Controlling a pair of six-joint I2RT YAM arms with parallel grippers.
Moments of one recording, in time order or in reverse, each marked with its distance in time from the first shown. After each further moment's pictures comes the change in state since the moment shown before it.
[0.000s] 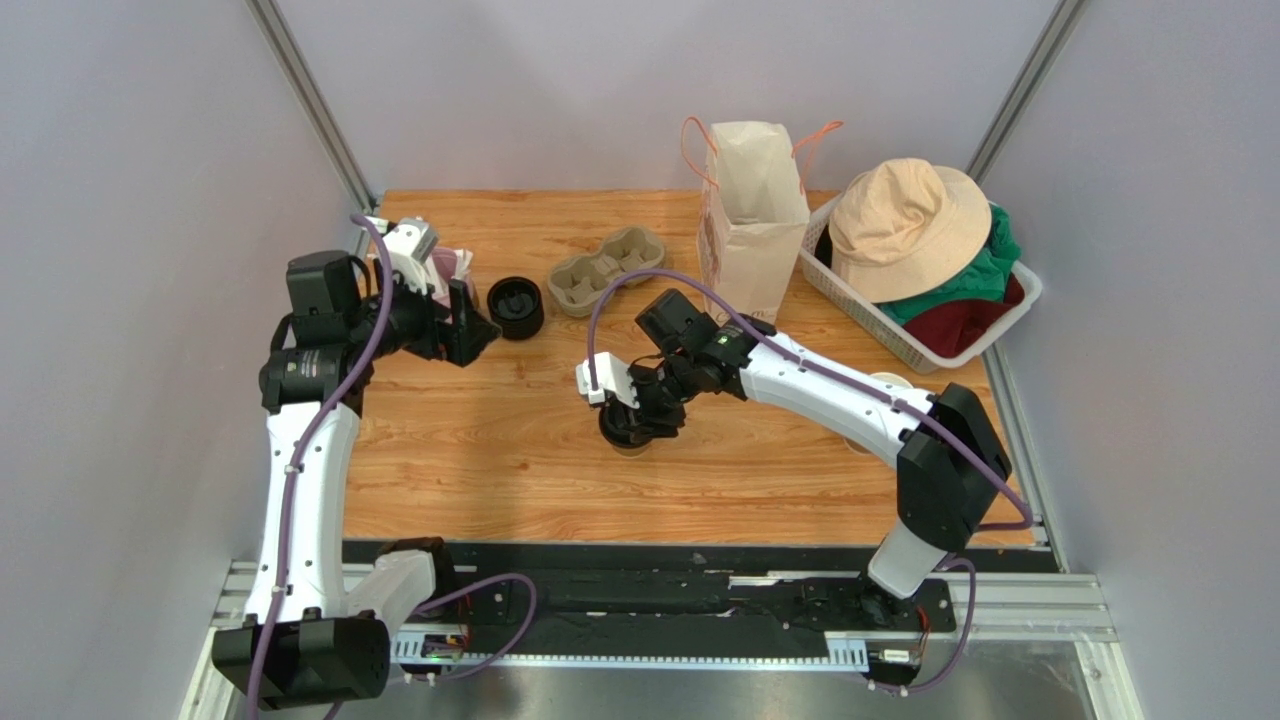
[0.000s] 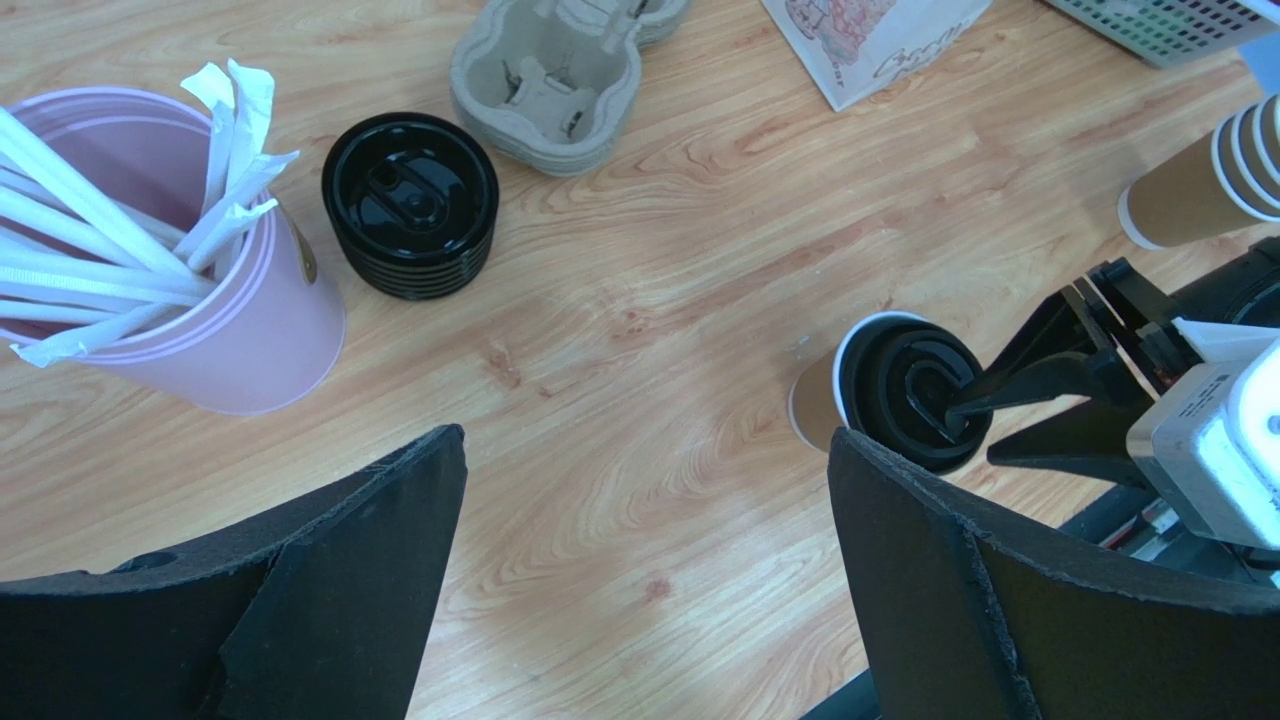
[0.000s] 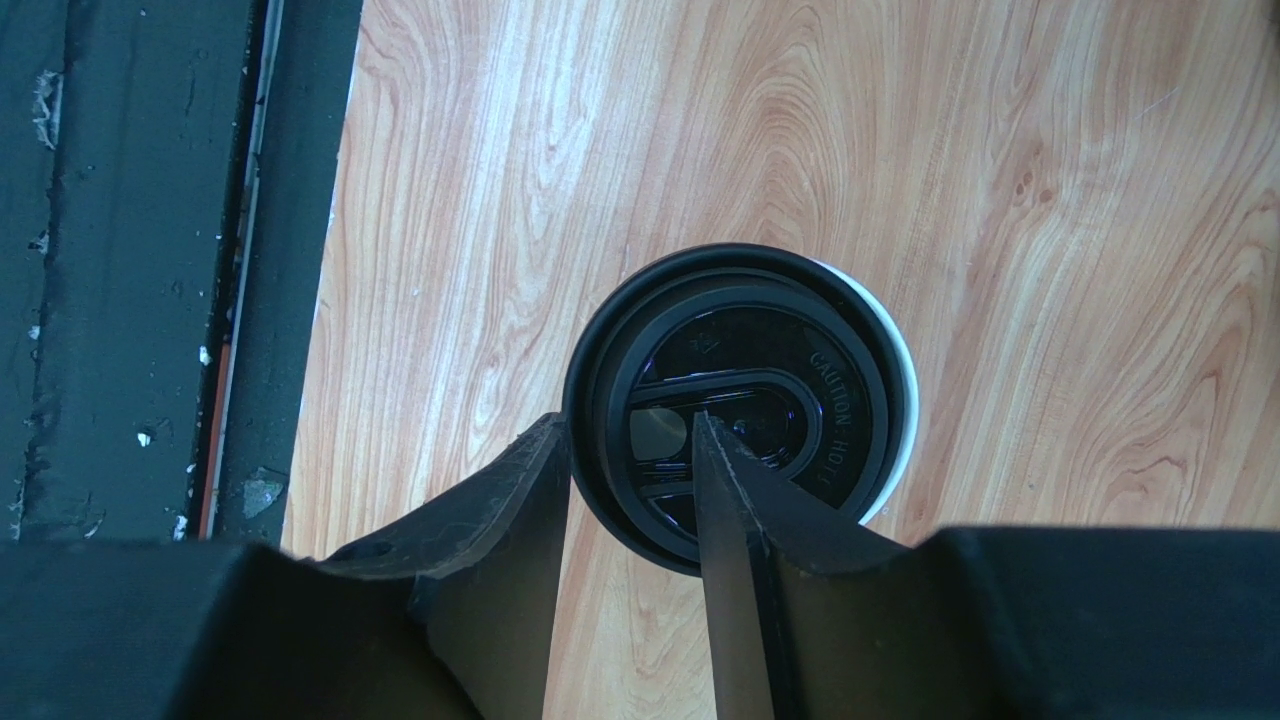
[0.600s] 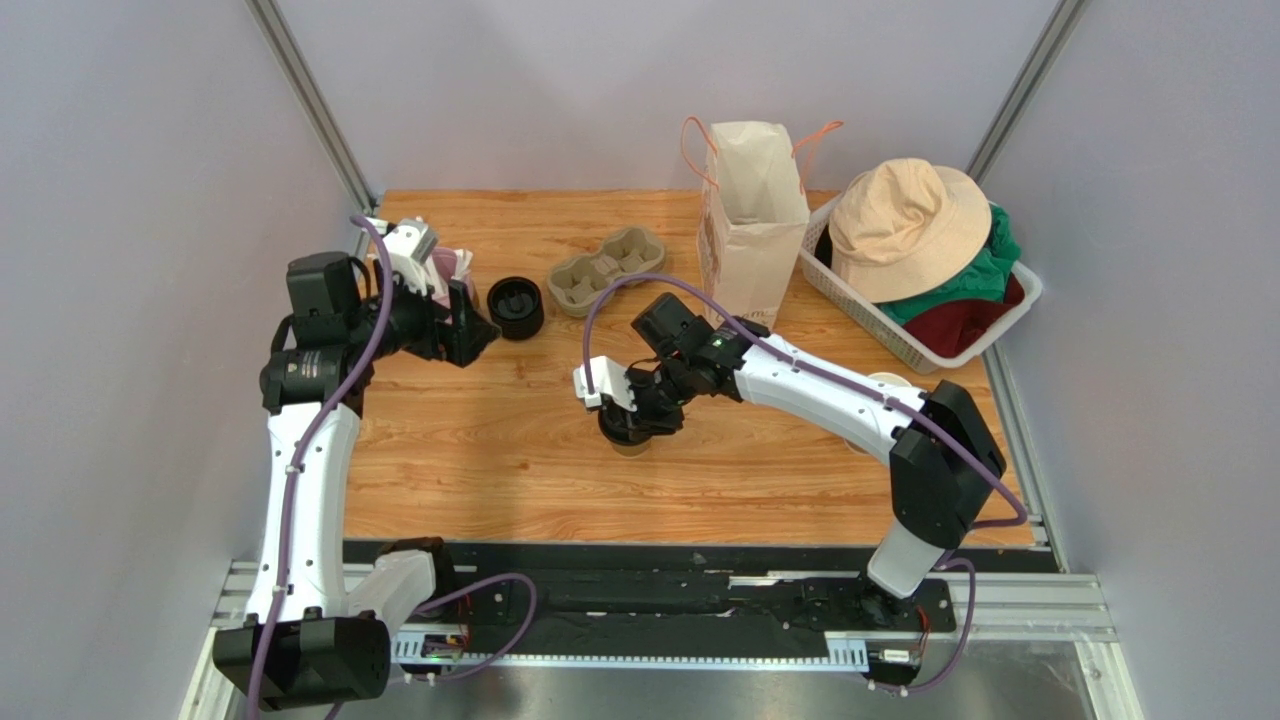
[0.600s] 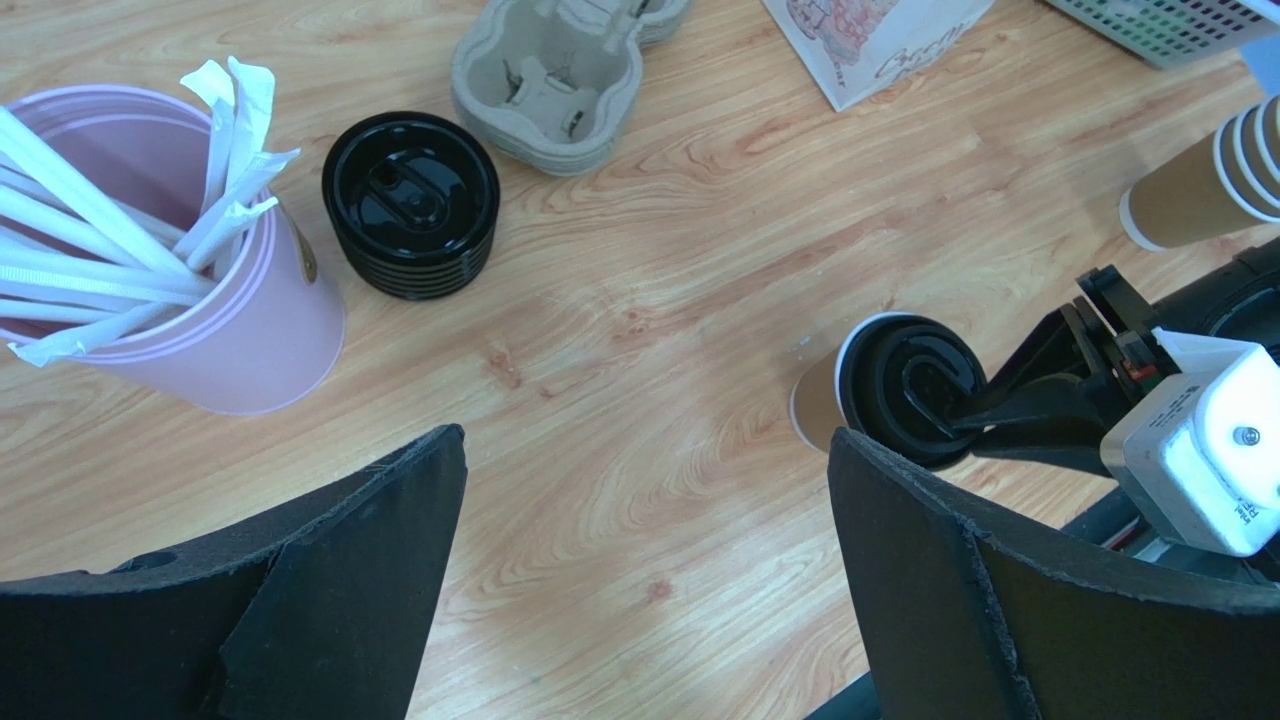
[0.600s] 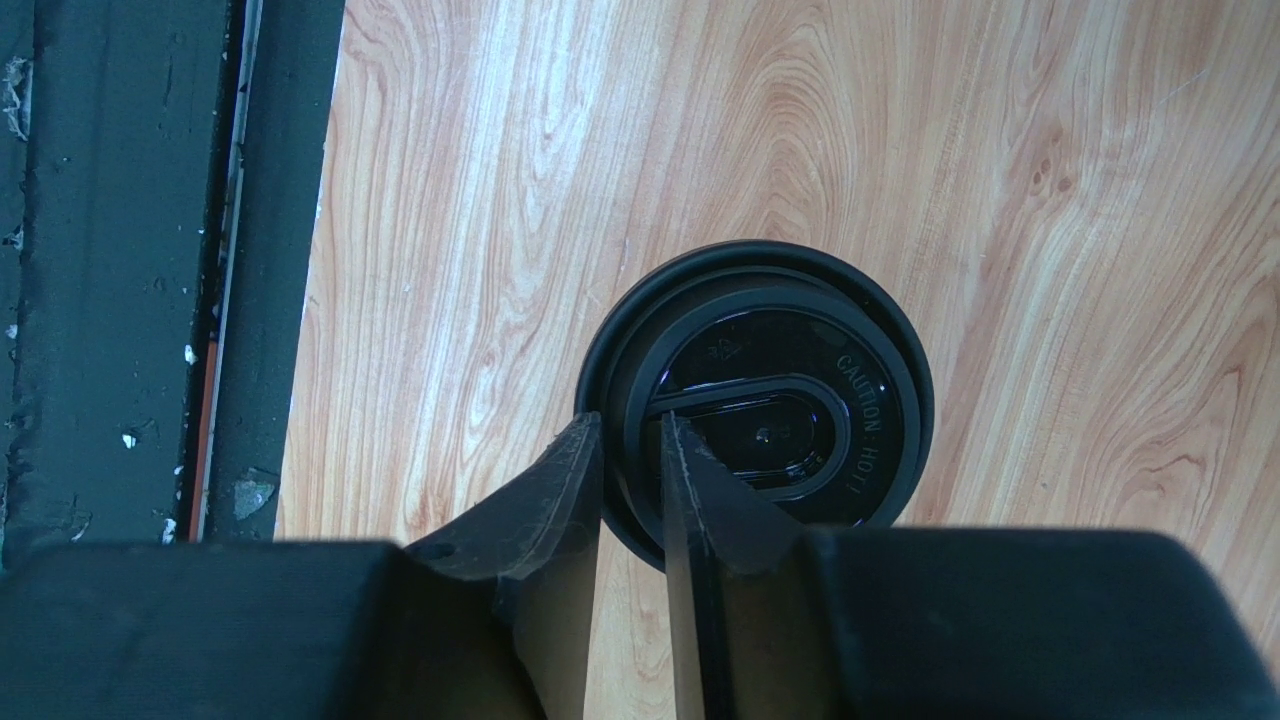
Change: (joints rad) left arm 0.005 -0.002 -0.011 0.011 0.004 0.000; right arm 0.007 0.020 -0.004 0.008 0.022 0.004
